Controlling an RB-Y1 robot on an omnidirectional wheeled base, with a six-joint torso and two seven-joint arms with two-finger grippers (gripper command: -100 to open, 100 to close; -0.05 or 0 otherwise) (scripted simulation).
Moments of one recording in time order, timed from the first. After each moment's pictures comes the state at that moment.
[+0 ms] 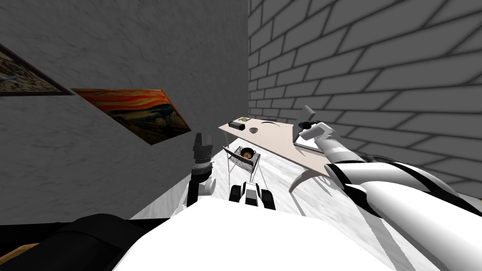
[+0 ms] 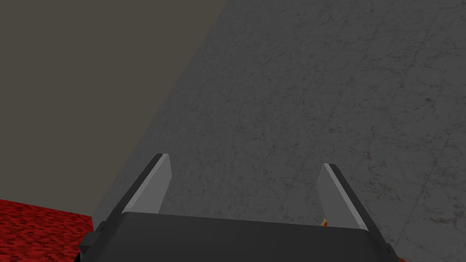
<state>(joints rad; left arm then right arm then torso) 0.51 0.03 -0.01 -2.32 -0.08 -0.59 -0.06 -0.86 -0.69 0.08 -0.80 0.38 0.51 0.91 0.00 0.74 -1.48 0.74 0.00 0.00</state>
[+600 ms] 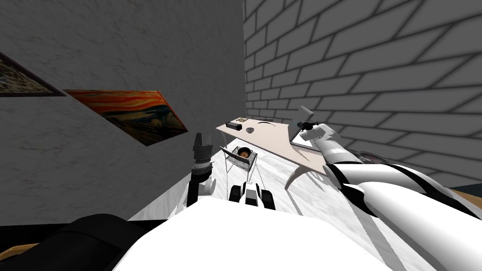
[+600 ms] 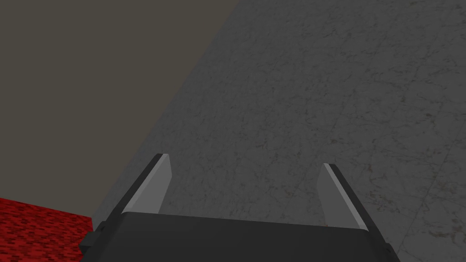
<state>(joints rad) 0.51 0.03 -0.01 -2.32 -0.08 -0.59 -0.06 -0.85 -0.67 0.02 -0.79 0.34 0.43 0.80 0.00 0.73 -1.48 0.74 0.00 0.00</state>
